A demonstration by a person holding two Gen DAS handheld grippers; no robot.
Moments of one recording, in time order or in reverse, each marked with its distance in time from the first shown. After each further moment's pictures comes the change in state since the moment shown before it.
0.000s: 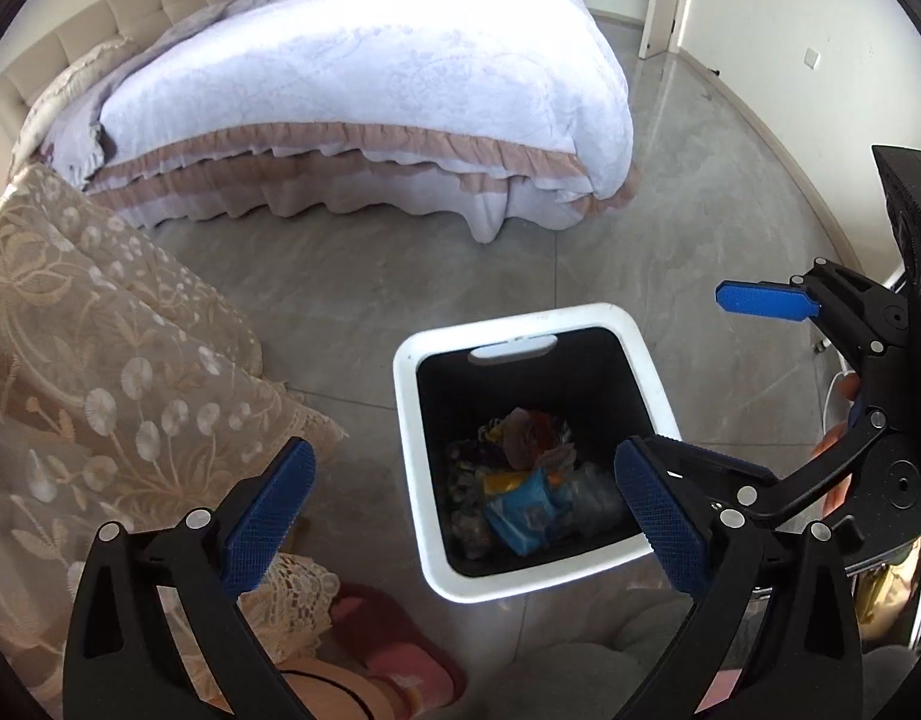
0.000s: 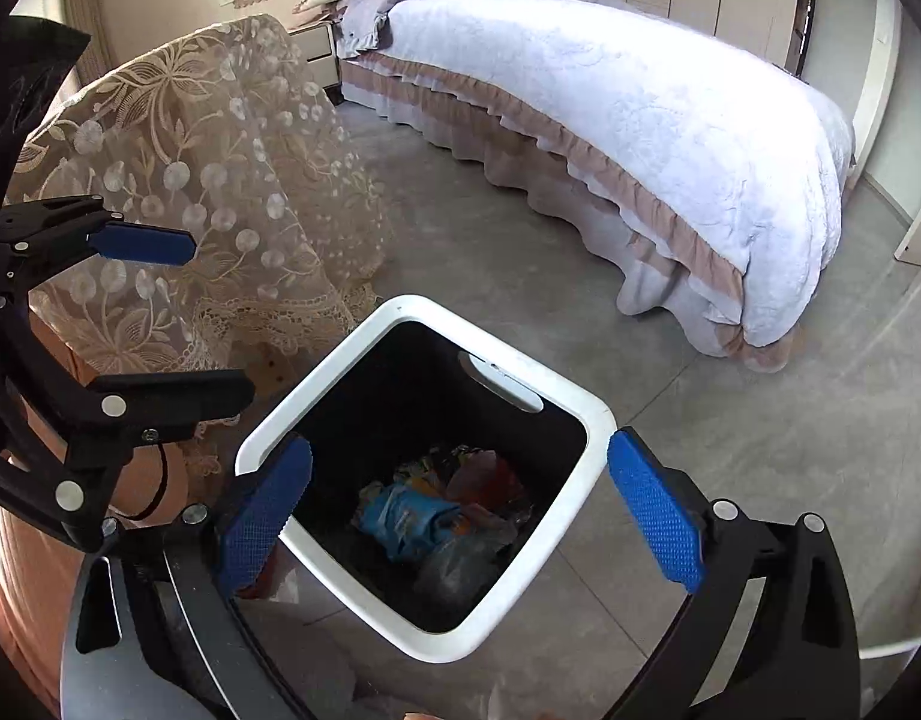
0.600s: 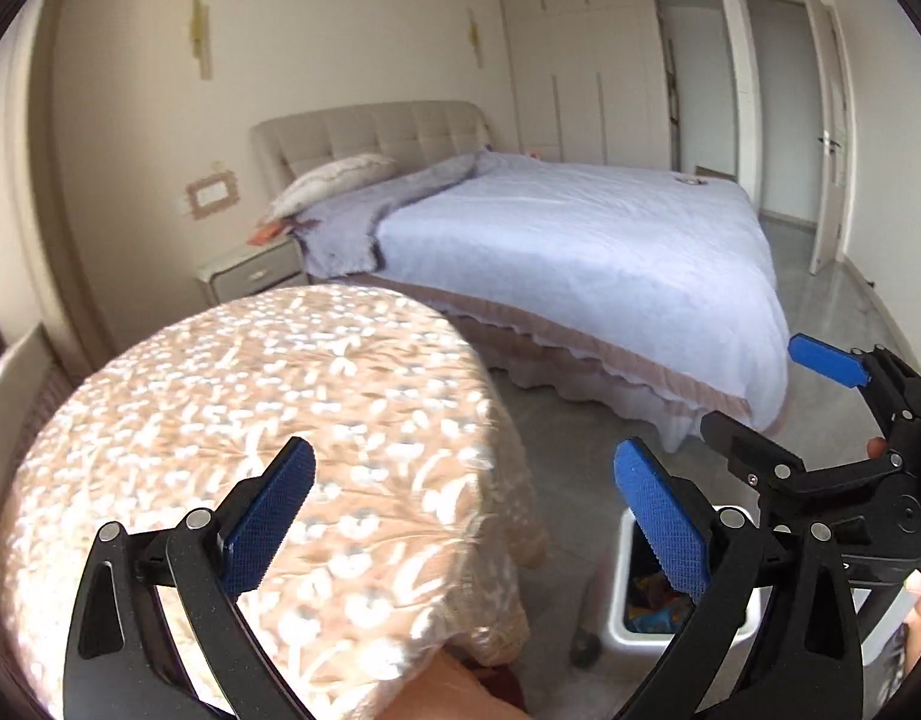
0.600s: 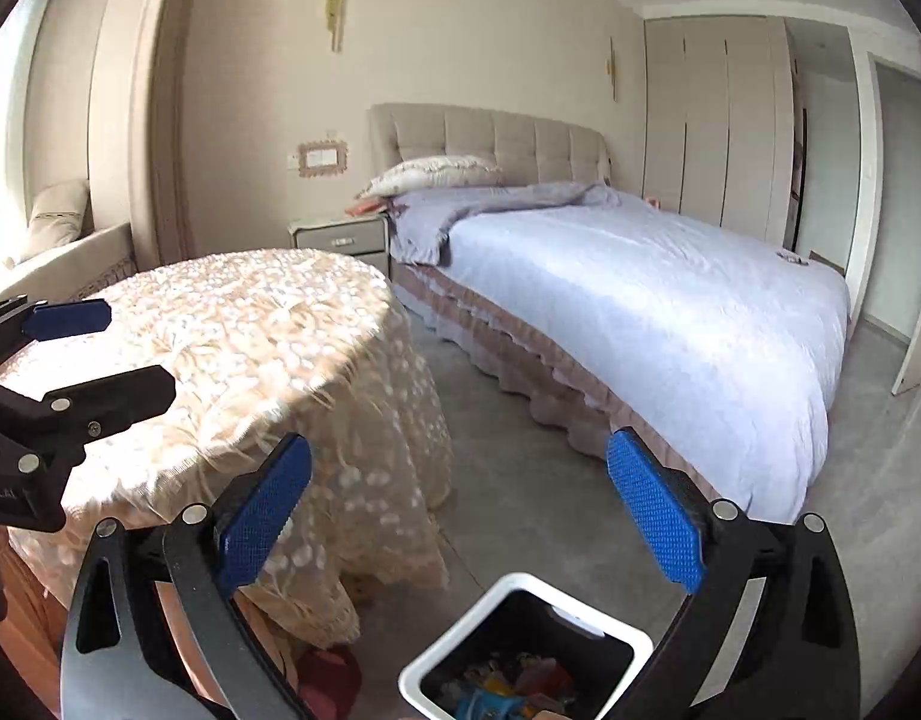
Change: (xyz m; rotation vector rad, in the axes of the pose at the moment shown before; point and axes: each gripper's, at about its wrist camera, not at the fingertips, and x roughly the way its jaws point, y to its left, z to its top) left arm -0.240 0.089 -0.044 -0.321 -0.437 0.467; right arm -0.144 0.128 0.111 -0.085 -0.506 0.014
